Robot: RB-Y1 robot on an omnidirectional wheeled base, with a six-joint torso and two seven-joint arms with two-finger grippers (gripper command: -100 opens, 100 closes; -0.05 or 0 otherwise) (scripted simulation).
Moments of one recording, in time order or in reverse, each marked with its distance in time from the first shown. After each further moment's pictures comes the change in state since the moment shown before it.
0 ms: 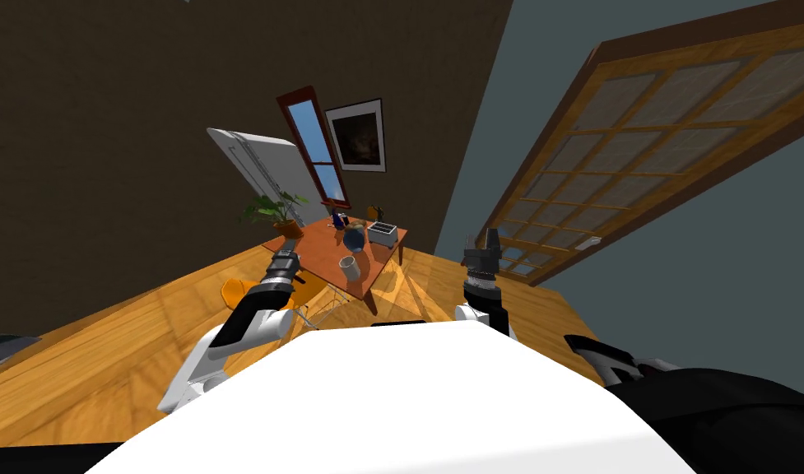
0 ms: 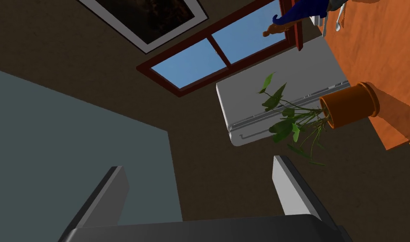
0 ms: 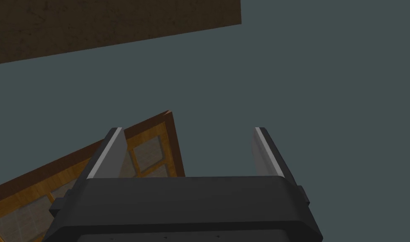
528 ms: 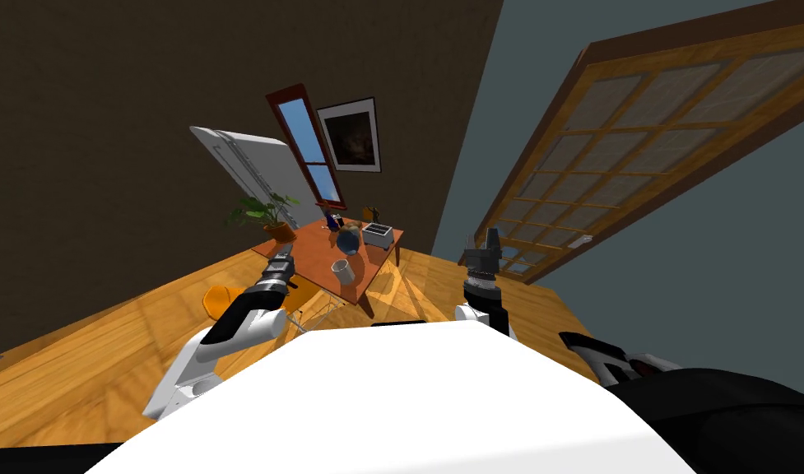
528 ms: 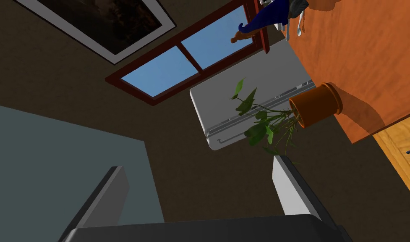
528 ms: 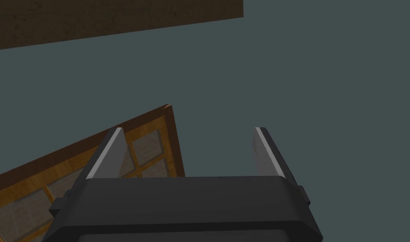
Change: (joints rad) left arm -0.007 0.008 0.049 0.006 0.025 0.148 -0.025; right arm 0.000 0.000 0.000 0.000 0.000 0.000 0.000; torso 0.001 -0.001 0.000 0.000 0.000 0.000
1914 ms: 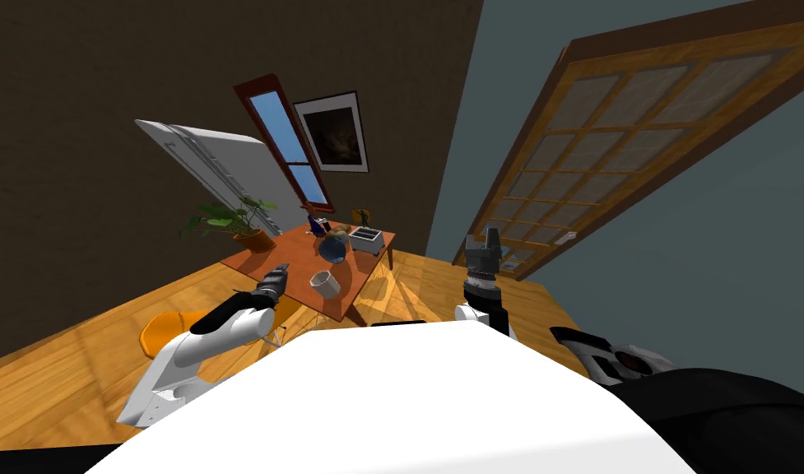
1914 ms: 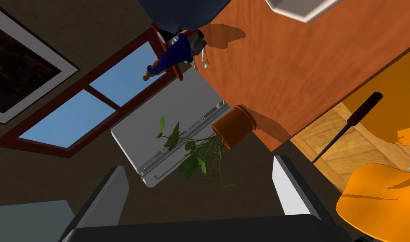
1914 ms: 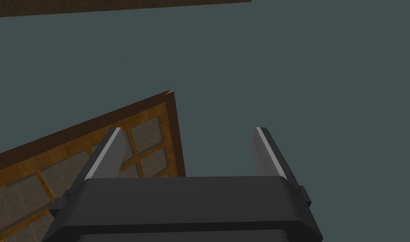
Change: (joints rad) left arm -0.028 0.022 0.099 0.052 0.061 0.414 -0.082; right arm 0.000 0.000 0.000 0.000 0.000 0.000 0.000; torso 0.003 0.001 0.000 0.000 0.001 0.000
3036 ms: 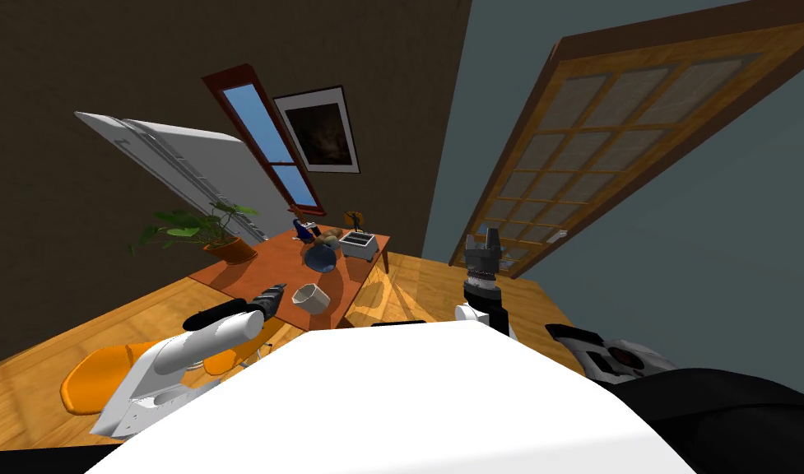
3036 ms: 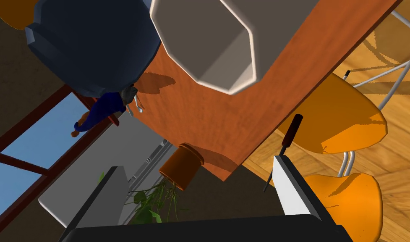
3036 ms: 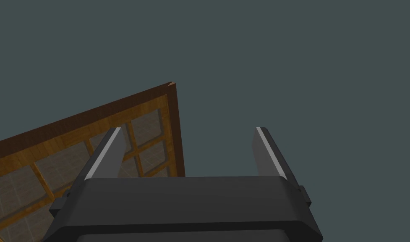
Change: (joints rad) left arm -0.001 0.029 0.061 0.054 0.064 0.333 -0.079; right arm 0.000 0.000 0.000 0.000 0.000 0.000 0.000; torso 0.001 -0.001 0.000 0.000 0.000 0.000
